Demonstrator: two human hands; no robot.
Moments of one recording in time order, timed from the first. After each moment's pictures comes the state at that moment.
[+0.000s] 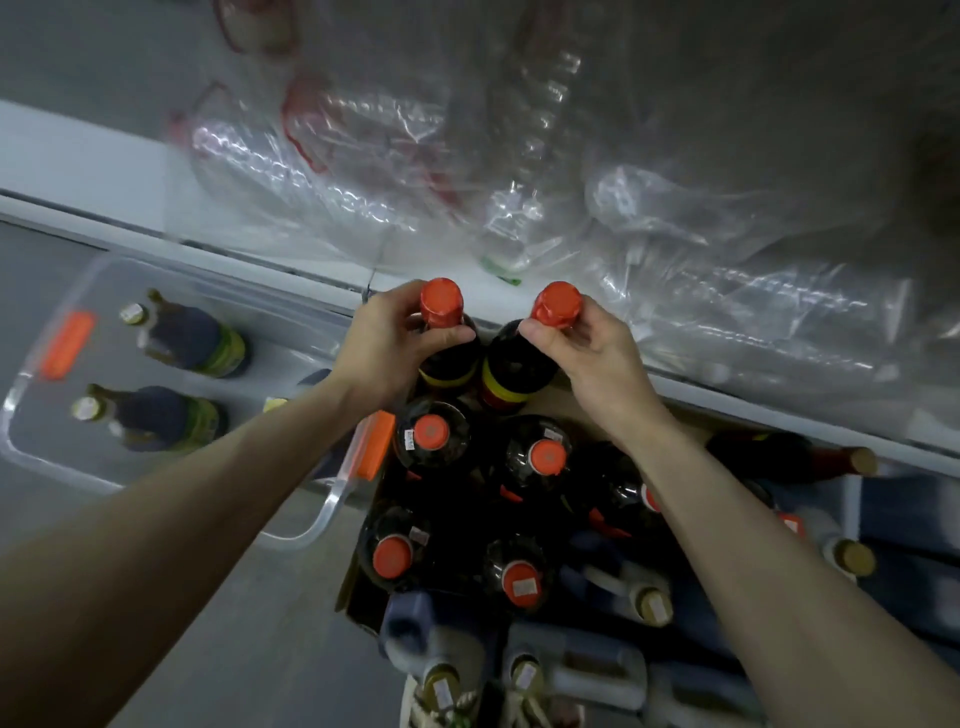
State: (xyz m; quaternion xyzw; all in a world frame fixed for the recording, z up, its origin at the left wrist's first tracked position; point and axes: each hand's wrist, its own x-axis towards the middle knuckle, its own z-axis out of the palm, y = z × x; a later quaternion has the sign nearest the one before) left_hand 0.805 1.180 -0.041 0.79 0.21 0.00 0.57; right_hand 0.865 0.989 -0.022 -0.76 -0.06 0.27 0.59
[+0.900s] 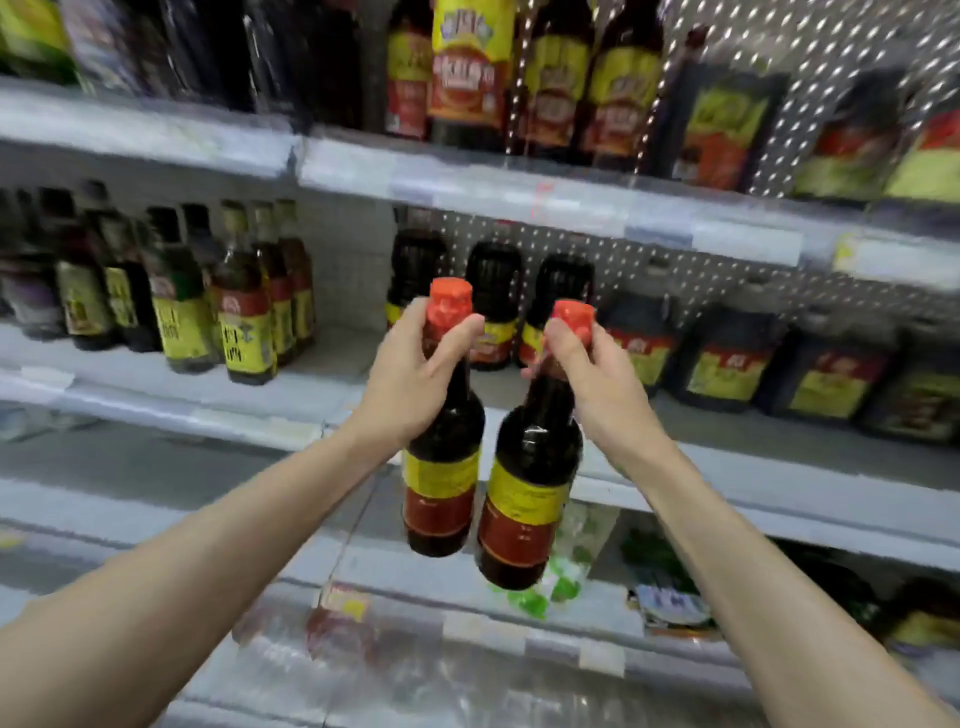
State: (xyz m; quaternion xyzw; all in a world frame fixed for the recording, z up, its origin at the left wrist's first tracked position) left_hand 0.813 1.109 0.720 0.75 -0.04 0.35 0.56; right_hand 0.850 0.940 0.736 -0.75 -0.26 -0.06 0.61
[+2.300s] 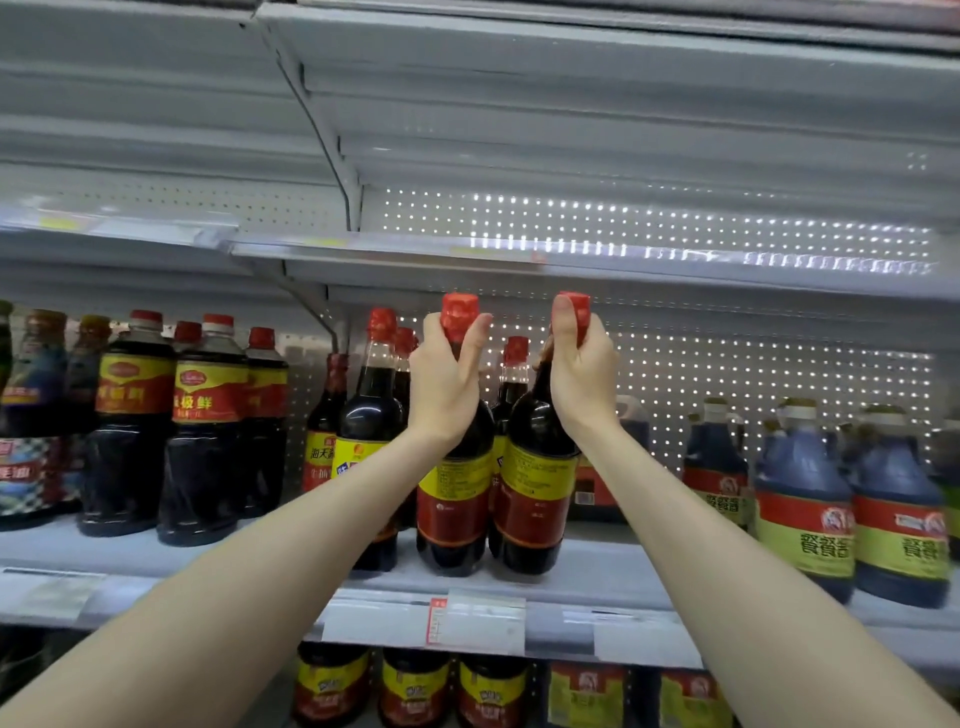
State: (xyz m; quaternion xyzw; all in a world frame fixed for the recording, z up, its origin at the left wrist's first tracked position) left_hand 0.950 1.054 1.060 0.63 -0.17 0.56 0.50; right_hand 0.988 0.934 1.073 -0.61 -0.30 -0.43 0.60
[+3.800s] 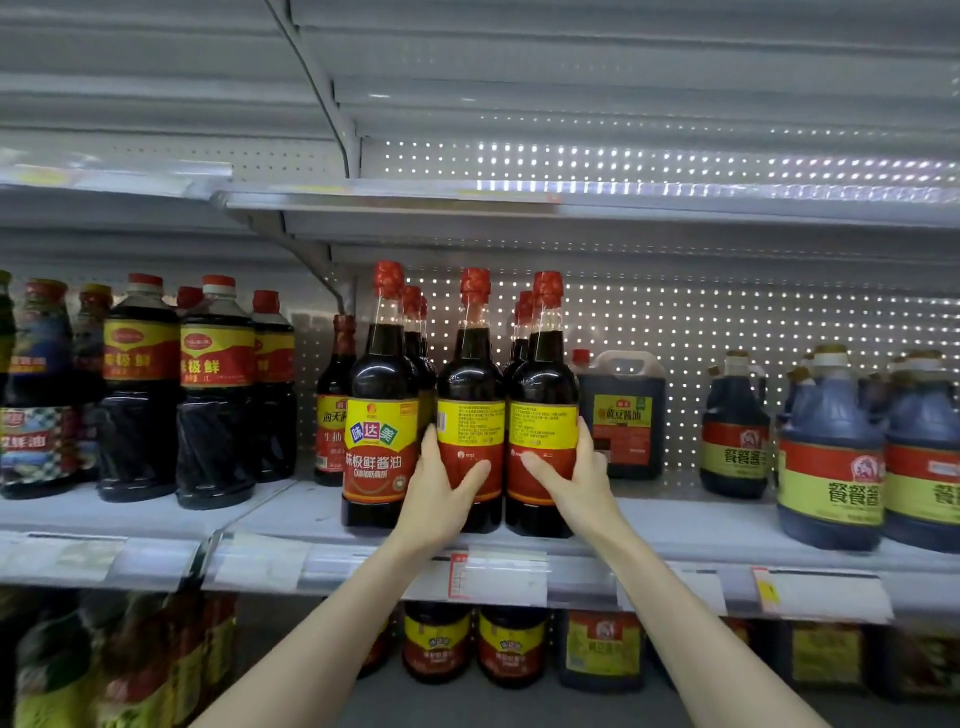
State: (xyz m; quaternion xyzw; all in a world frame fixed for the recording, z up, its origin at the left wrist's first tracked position) left_hand 0.981 1.089 0.915 0.78 -0.07 0.32 0.53; right_hand 1.029 0.926 0.923 -0.77 -0.22 -0.19 0.57
